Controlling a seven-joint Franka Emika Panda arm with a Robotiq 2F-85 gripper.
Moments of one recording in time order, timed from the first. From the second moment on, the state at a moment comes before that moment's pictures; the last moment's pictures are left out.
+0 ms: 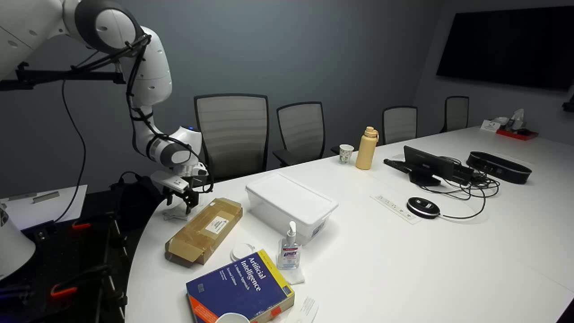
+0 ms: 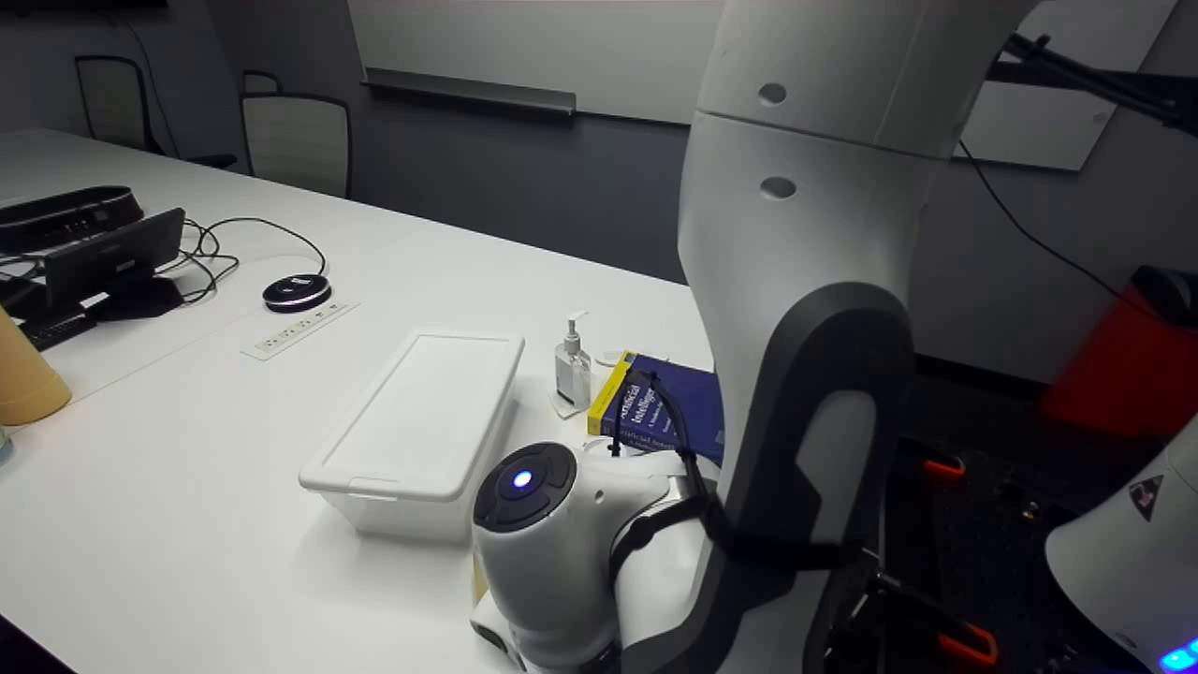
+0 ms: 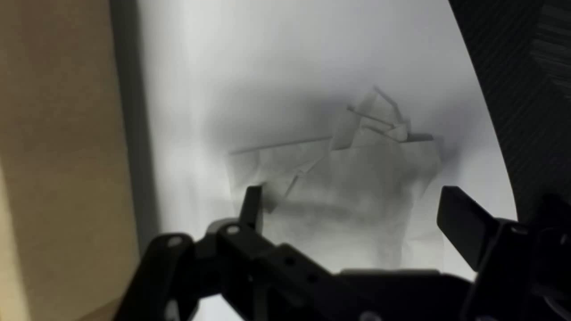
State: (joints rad) arm 0.31 0.83 0.17 -2.16 -0.12 2.80 -0.19
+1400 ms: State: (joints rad) arm 0.33 0.85 0.17 -2.11 -0.12 2.80 -0.15
